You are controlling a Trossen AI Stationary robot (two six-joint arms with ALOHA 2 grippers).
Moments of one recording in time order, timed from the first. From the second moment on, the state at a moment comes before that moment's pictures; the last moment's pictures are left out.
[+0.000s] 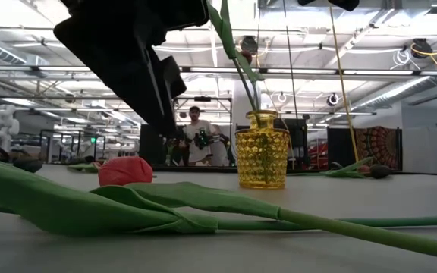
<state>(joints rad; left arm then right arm) -0.42 1.82 1.15 -0.28 0.07 -0.32 0.11 1.25 1.46 -0.98 0.31 0.61</state>
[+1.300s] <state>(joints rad) -0.45 1.91 1.15 -0.27 0.03 -0.26 0.11 1.25 1.46 -0.98 0.31 0.61</state>
